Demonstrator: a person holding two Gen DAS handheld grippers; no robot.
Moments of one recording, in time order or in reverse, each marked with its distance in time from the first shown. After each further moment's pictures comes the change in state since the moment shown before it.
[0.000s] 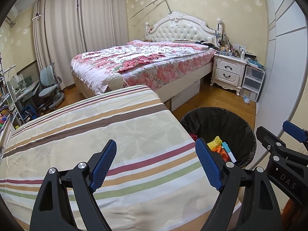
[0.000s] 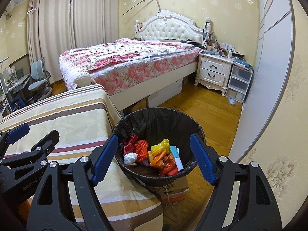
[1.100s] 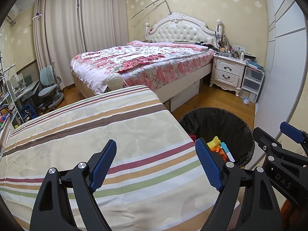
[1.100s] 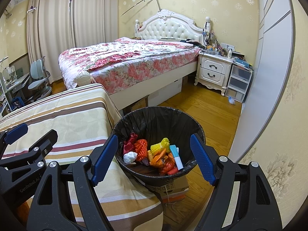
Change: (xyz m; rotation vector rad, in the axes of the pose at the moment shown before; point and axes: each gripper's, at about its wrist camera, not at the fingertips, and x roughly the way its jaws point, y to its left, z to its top) left arm -0.008 0.001 -0.001 -0.001 -0.005 -0.005; right arm 0.000 0.001 0.000 0.000 0.000 -0.001
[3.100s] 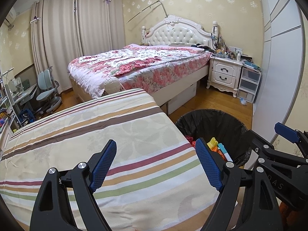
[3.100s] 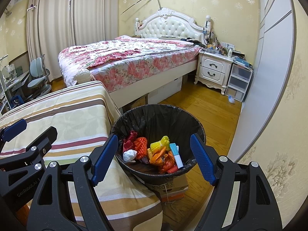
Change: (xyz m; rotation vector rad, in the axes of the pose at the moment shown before) left arm -0.002 -0.001 0.000 0.017 -0.026 -0.017; right arm 0.000 0.002 0.001 -0.004 0.003 0.000
